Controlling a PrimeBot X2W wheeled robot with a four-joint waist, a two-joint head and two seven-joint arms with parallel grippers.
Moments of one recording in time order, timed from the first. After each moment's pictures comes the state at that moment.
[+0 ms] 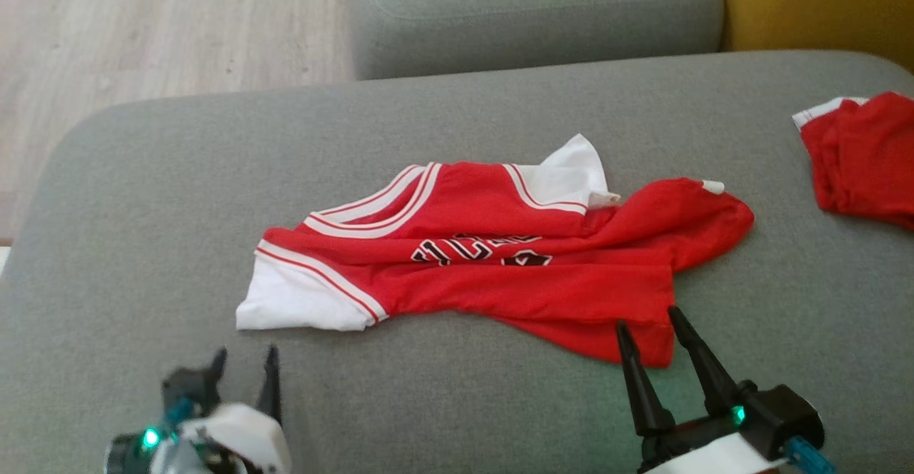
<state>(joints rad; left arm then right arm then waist) -0.08 0.06 -0.07 0.65 -0.06 -0.04 -0.25 0.15 -0.05 0.24 0.10 0.17 0.12 -0.26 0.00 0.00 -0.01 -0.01</state>
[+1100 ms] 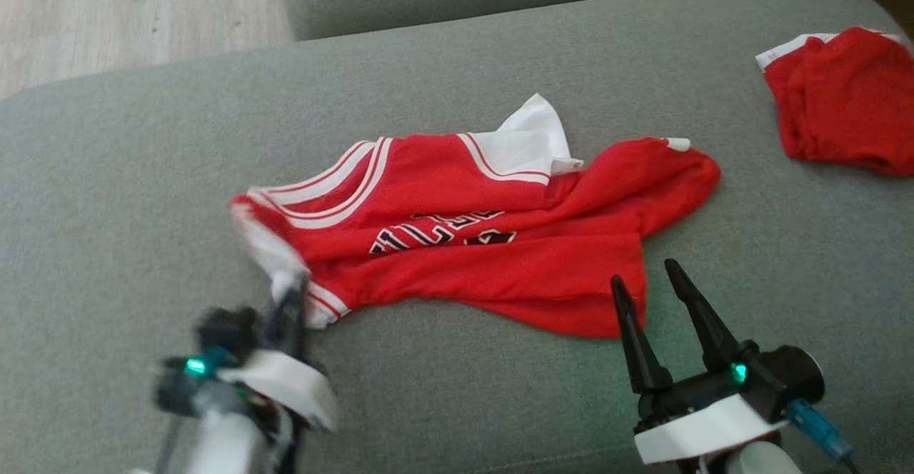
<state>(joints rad) -0.16 0.04 -0.17 0.50 -0.13 -0.08 -0.26 0.06 -0.08 0.25 0.08 0.17 0.12 -0.26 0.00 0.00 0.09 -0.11</state>
